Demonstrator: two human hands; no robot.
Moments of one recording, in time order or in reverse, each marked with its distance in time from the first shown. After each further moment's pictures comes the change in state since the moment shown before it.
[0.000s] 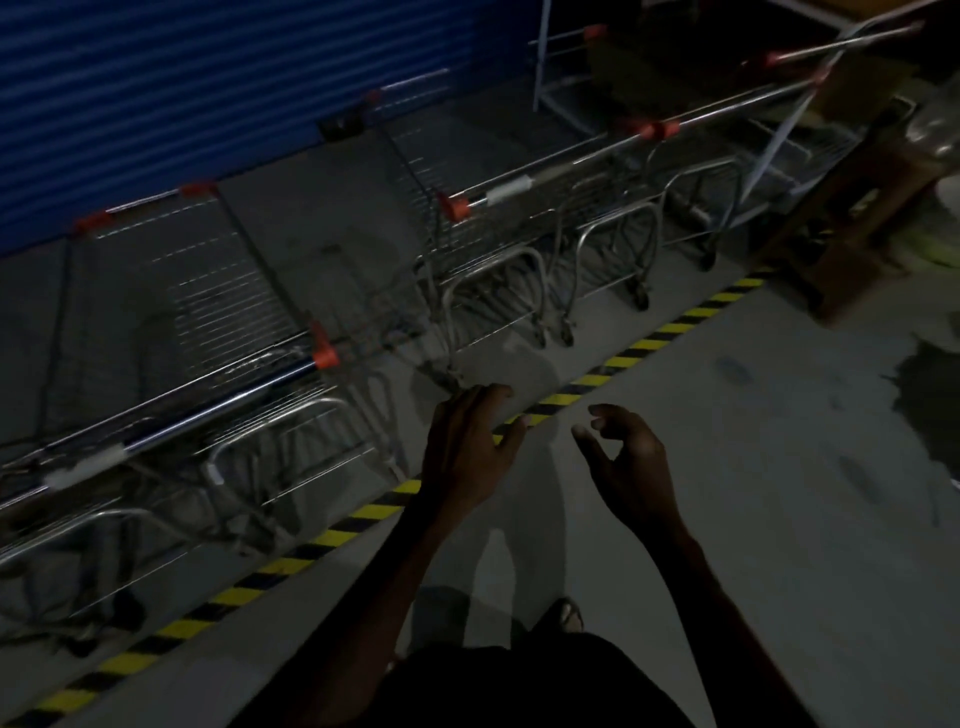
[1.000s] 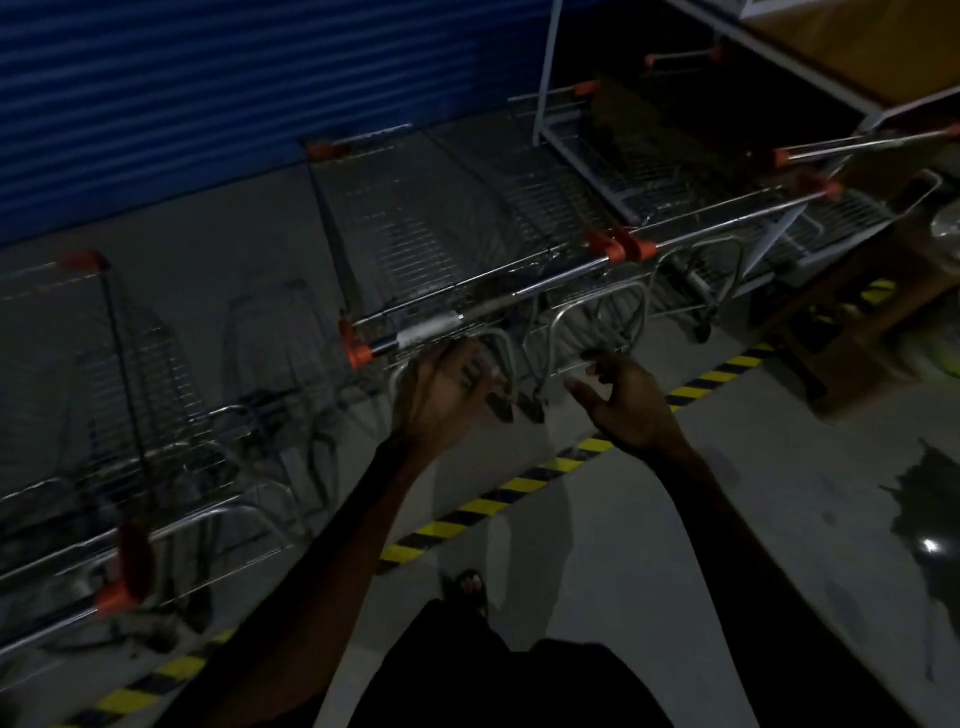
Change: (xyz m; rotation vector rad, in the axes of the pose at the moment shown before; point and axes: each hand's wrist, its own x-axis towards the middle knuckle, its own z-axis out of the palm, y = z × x) left_hand 0.367 0.012 0.094 -0.040 0.063 -0.056; right_hand 0.420 0.031 -0.099 -0.208 -0.233 -0.100
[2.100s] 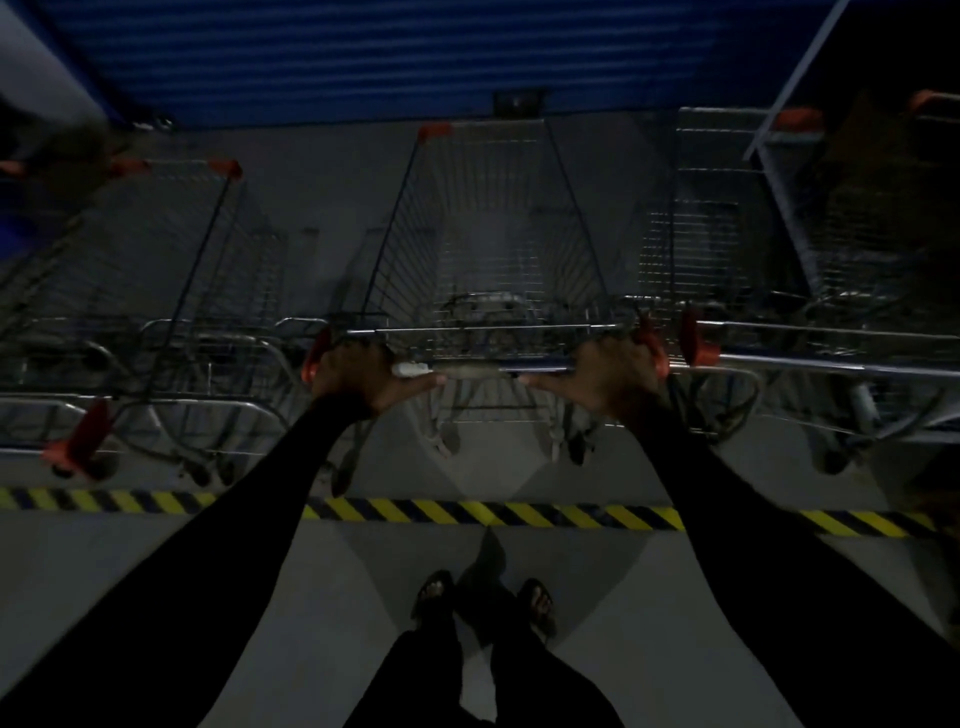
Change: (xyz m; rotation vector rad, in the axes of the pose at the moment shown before) left_hand 0.065 -0.008 0.025 0.788 -0.158 -0.561; right_hand 0.237 0.035 -0.027 -0.559 -0.354 -0.522
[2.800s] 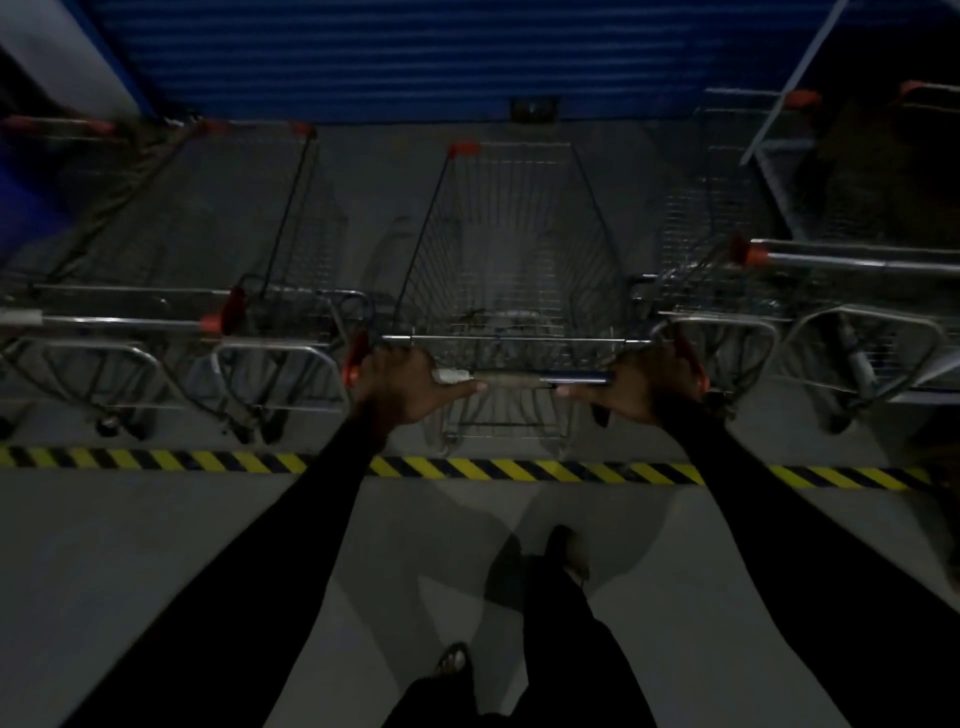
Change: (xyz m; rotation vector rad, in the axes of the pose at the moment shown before) left_hand -0.202 -0.064 0.017 -0.059 -0.075 -0.087; right_hand -0.170 -0.101 0.072 -0.058 -0.031 0.016
